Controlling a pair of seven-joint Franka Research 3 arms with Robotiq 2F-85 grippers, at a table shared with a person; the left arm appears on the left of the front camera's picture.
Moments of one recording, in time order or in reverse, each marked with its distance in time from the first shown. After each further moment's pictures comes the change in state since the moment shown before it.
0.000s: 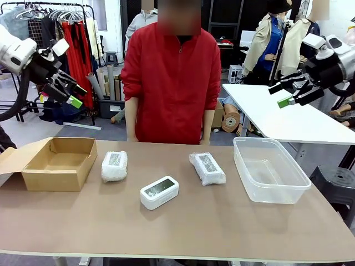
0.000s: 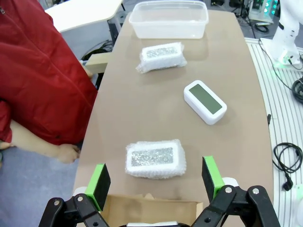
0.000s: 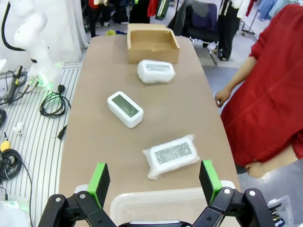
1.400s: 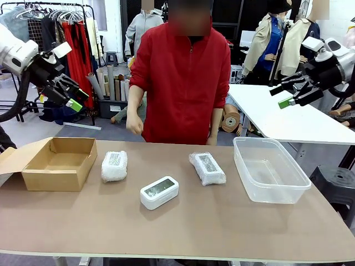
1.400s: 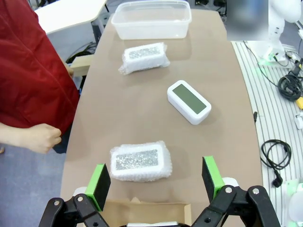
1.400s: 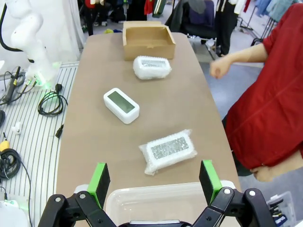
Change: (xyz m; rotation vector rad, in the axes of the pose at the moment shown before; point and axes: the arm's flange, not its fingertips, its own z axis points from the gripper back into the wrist) left arm -0.001 -0.005 -0.009 -0.087 0.001 0.000; right arm -0.010 -0.012 0.002 -0.003 0.006 -0.020
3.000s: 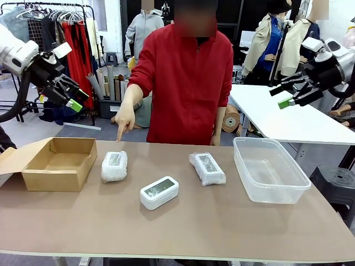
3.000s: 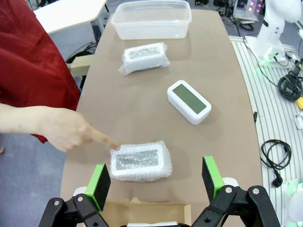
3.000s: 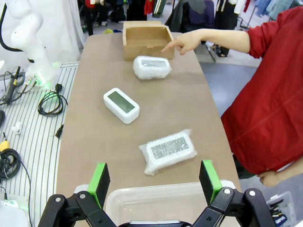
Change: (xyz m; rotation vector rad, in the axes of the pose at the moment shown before) left arm 0.000 0.000 0.000 0.000 0.000 0.000; right arm 0.000 0.000 0.000 0.000 0.000 0.000
